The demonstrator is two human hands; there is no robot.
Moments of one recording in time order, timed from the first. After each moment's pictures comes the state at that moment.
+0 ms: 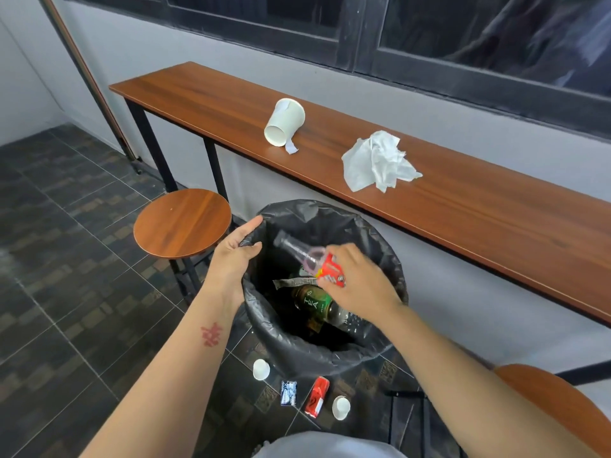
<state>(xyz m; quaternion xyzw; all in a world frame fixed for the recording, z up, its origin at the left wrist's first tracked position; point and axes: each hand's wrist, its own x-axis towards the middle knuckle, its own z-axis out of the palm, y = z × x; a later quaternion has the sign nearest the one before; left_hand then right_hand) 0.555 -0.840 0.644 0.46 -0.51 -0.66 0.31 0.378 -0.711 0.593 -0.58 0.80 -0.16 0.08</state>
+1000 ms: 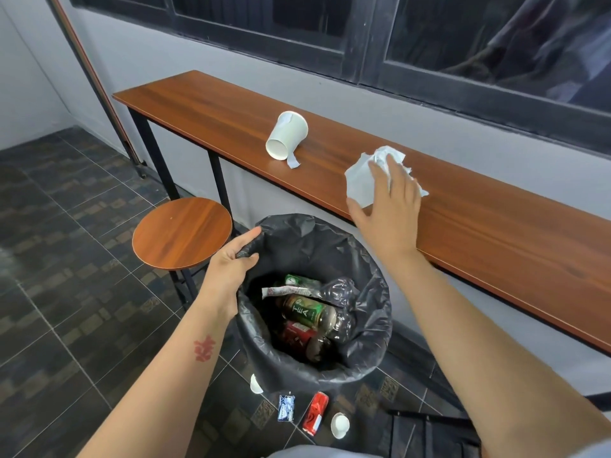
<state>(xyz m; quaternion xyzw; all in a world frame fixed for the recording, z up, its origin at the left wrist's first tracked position) 0.545 -0.867 0.629 0.44 -0.53 -0.65 0.31 0.298 -0.786 0.651 -0.45 0.82 -0.26 -0.22</state>
